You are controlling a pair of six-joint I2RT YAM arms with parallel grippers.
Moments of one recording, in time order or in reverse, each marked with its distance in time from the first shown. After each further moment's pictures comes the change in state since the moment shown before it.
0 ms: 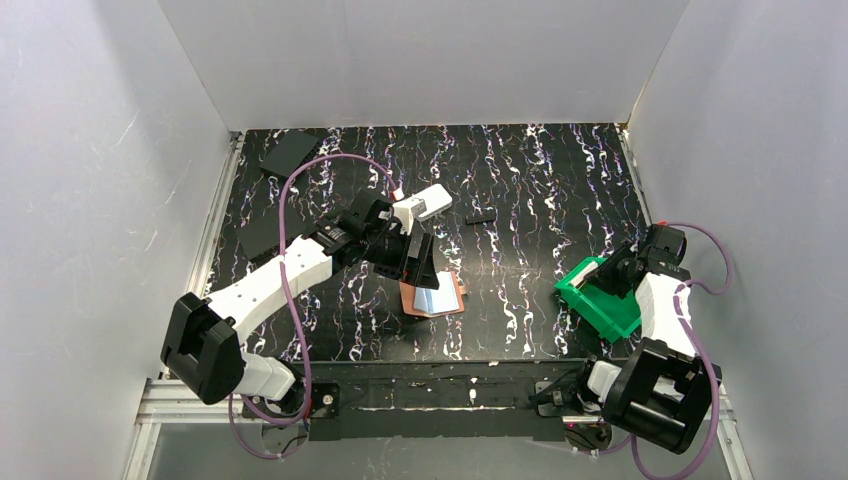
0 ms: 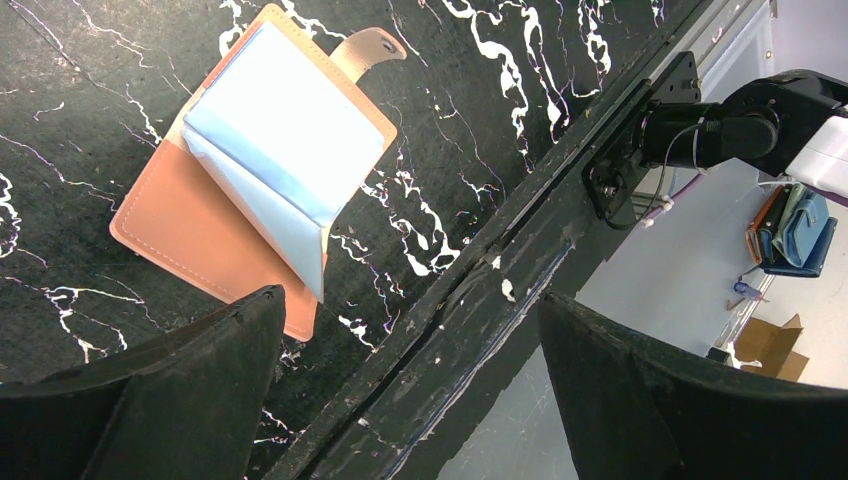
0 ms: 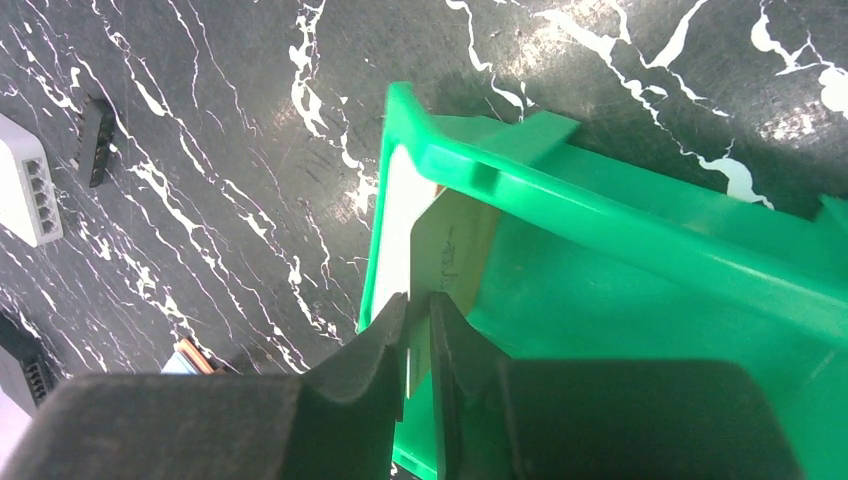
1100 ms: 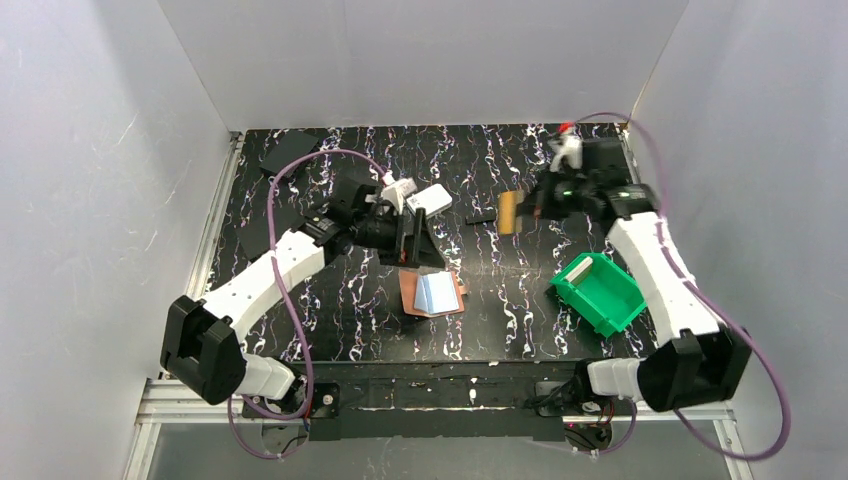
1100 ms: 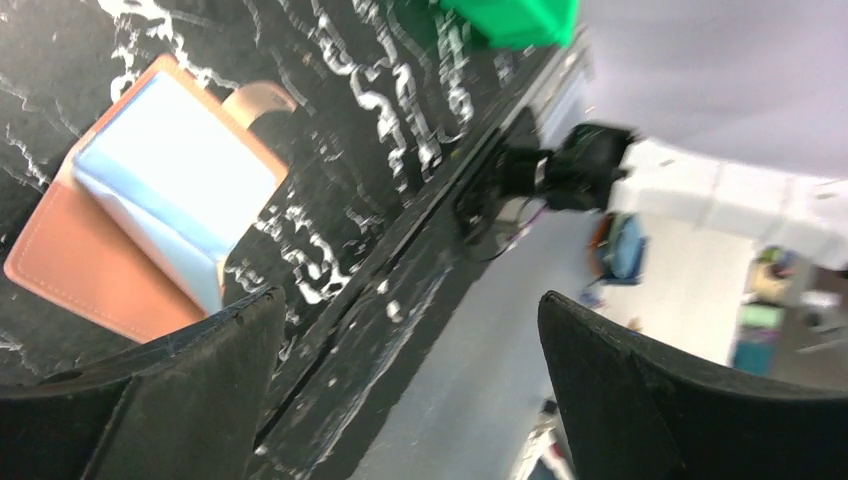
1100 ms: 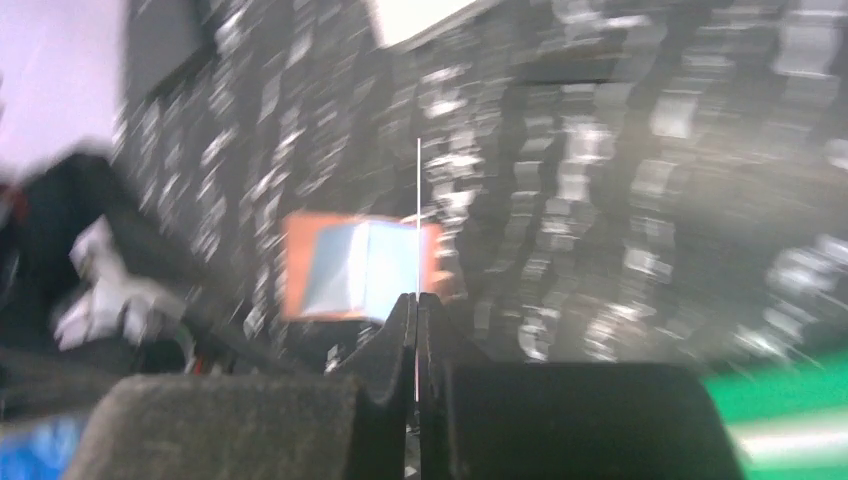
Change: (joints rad) left arm 0.061 -0.002 0.043 0.056 0.169 -0.156; right arm 0.520 0.149 0.631 -0.214 -0.077 -0.133
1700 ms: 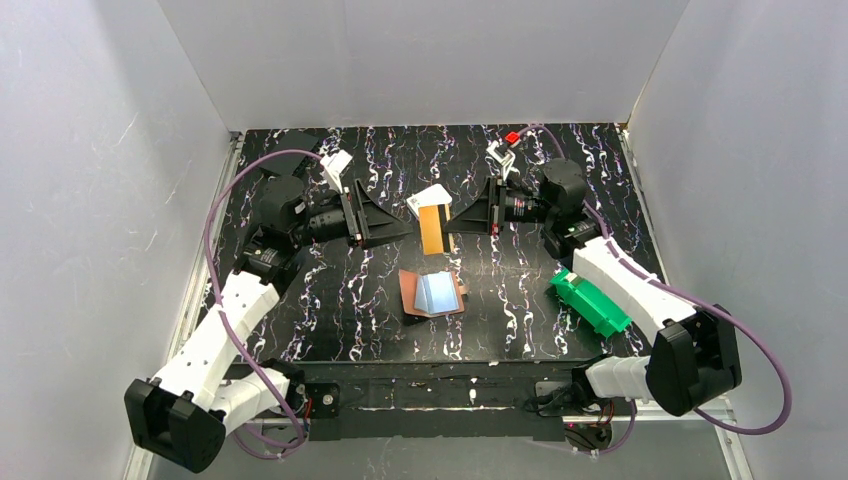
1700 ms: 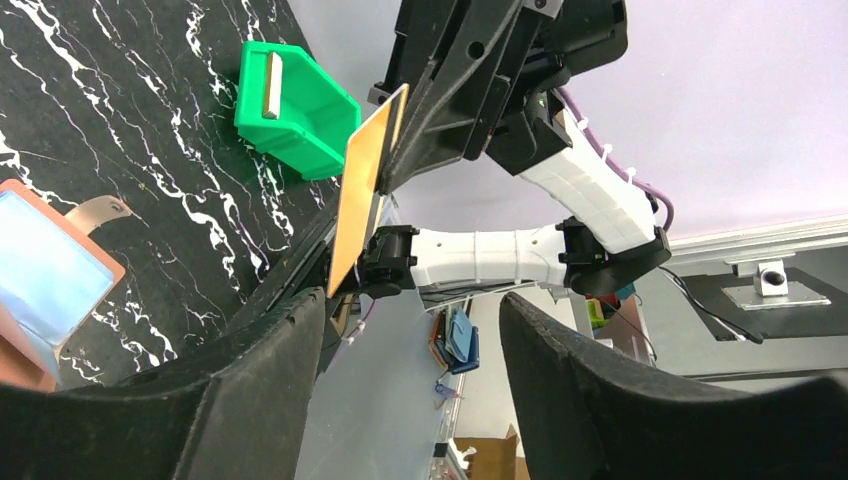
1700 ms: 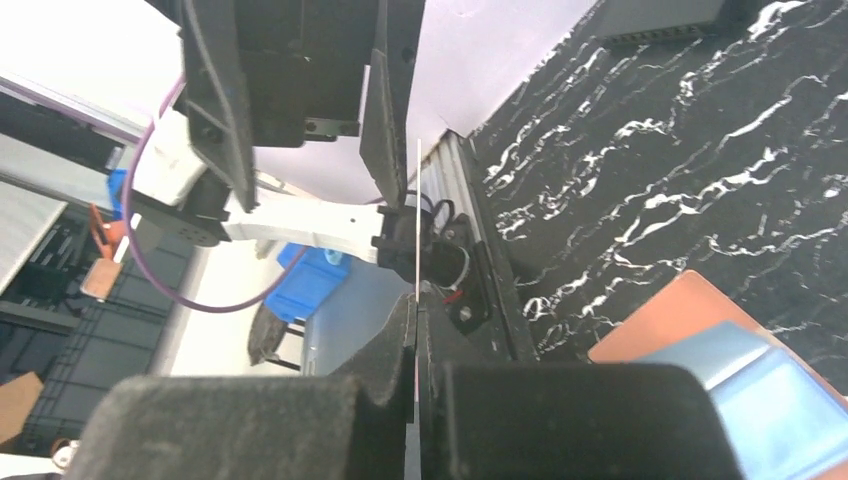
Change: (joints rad) left arm 0.229 -0.343 -0.161 0.425 0.219 -0.502; right arm 0.334 0.035 -0.323 1.038 -0.656 0.517
